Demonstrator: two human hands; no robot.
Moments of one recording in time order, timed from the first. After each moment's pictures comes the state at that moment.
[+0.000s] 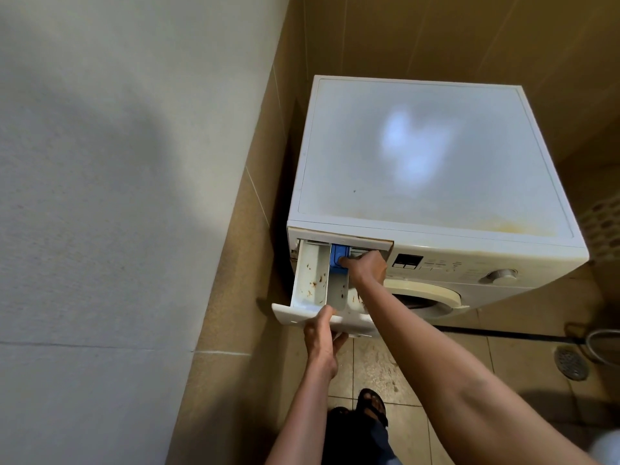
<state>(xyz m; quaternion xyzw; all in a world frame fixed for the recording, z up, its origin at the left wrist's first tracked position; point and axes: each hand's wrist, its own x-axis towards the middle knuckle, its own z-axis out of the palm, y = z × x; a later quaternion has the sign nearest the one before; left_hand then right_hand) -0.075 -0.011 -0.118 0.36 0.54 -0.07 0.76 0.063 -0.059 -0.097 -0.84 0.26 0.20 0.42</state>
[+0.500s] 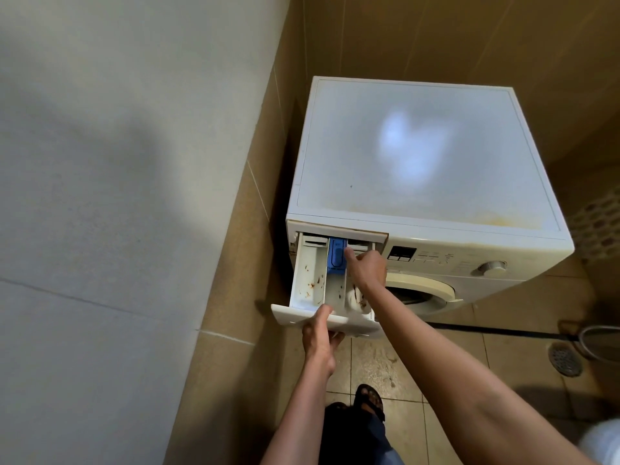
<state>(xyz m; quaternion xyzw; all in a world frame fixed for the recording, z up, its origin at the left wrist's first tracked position) -0.095 -0.016 -0.113 0.34 0.55 -0.04 0.77 0.039 -0.076 -0.092 -0.88 0.17 0.15 0.43</state>
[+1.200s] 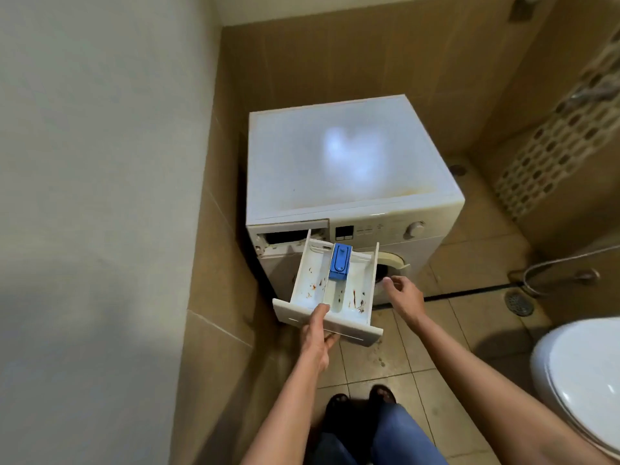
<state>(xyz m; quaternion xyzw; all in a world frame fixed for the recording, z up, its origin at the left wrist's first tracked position) -0.168 -0.062 -0.054 0.46 0.45 -0.16 0.75 -0.106 -0.249 -0.060 -0.84 0.22 0.12 0.49</state>
